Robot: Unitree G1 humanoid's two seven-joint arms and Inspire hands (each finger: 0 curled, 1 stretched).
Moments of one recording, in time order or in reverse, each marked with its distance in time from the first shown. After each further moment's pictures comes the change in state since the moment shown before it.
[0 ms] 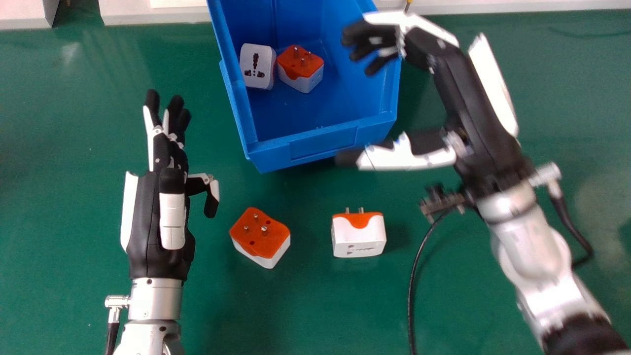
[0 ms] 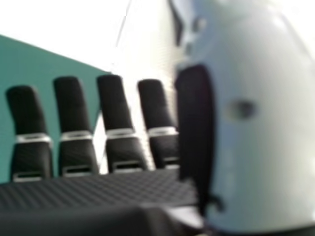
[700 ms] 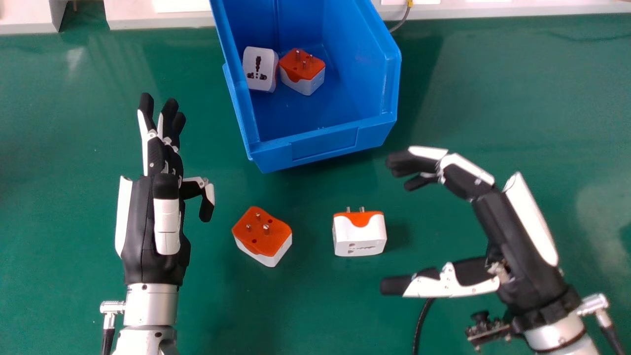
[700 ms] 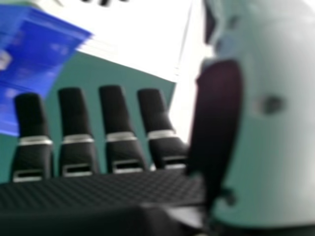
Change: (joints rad) left arm 0.026 0.001 0.001 -0.014 -0.011 0.000 -0.016; right arm 0.351 -0.008 -0.107 -0.073 -0.125 0.005 0.033
